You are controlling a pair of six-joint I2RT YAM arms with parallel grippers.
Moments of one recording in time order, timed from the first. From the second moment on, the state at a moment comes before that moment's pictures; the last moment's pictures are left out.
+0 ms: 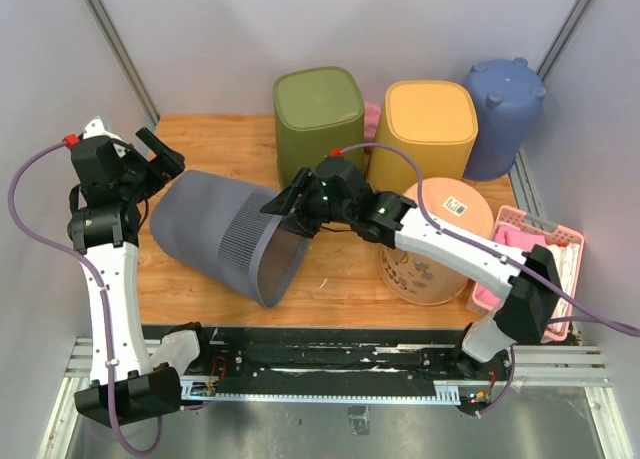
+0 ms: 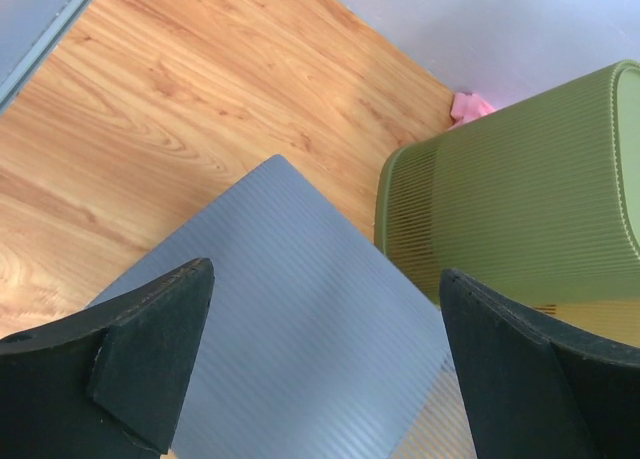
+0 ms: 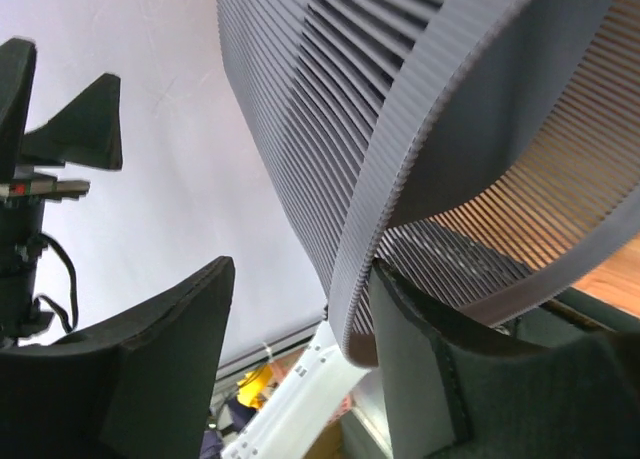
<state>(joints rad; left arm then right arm) 0.26 1.01 1.31 -0.72 0.11 -0.49 0.96 1.53 1.40 -0.33 -0.10 1.36</state>
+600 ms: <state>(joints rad) 0.26 0.98 1.28 -0.68 0.07 -0.48 1.00 1.68 1.29 0.14 -0.28 1.39</state>
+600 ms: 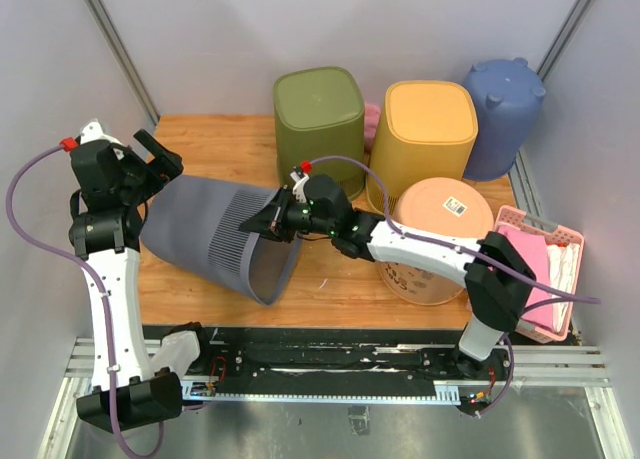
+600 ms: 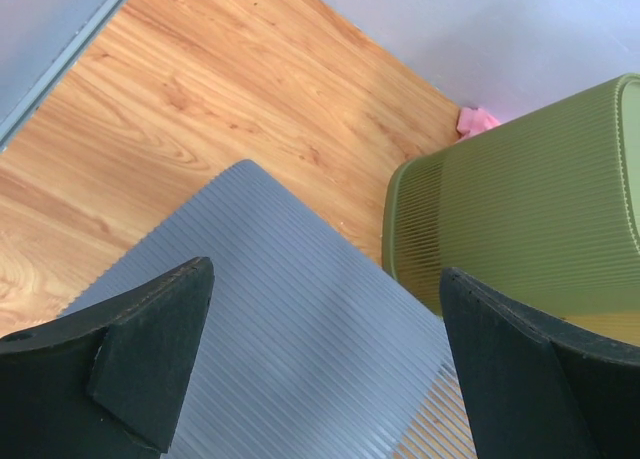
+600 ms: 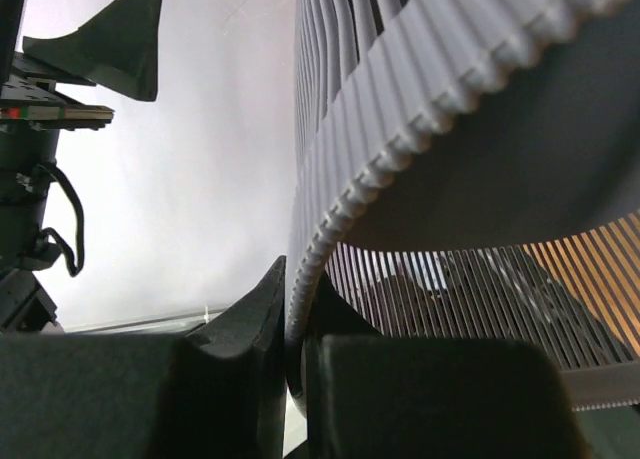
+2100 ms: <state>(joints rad) 0.27 1.21 1.56 -0.81 0.06 -0.27 0.92 1.98 0.83 1.51 -0.38 1.55</state>
